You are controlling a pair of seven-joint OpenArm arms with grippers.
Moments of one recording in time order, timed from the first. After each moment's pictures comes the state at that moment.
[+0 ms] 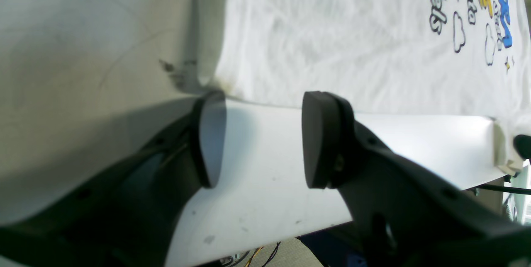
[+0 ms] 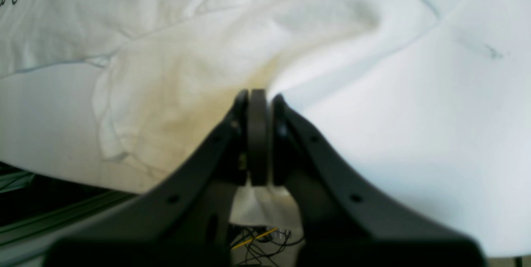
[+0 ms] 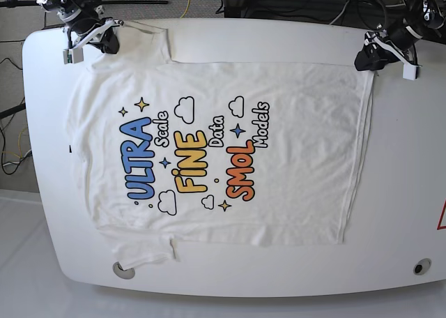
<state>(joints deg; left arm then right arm) 26.6 -15.3 -37.7 86.4 -54.9 -41.5 53.4 -32.0 8.3 36.6 94.4 39.5 39.5 -47.2</state>
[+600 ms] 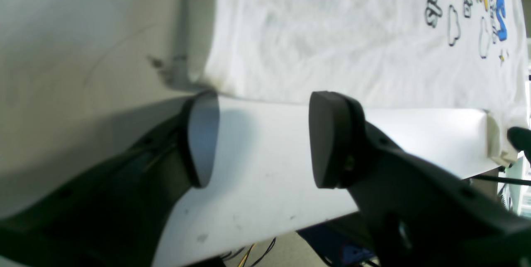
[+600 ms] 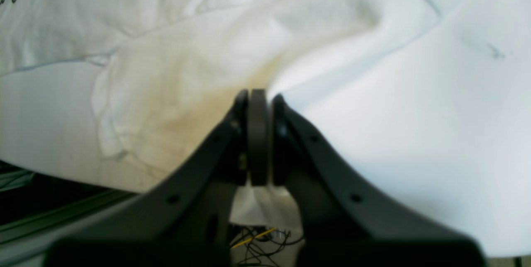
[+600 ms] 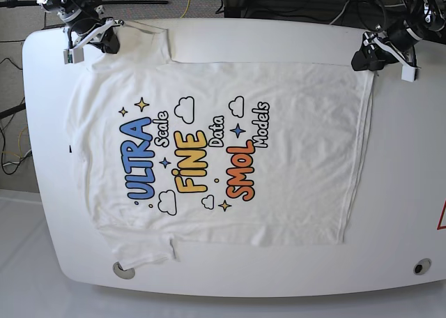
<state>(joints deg) 25.9 -15.4 -37.6 86.5 -55.8 -40.9 56.1 -32.1 8.2 36.6 94.4 39.3 39.5 -47.2</state>
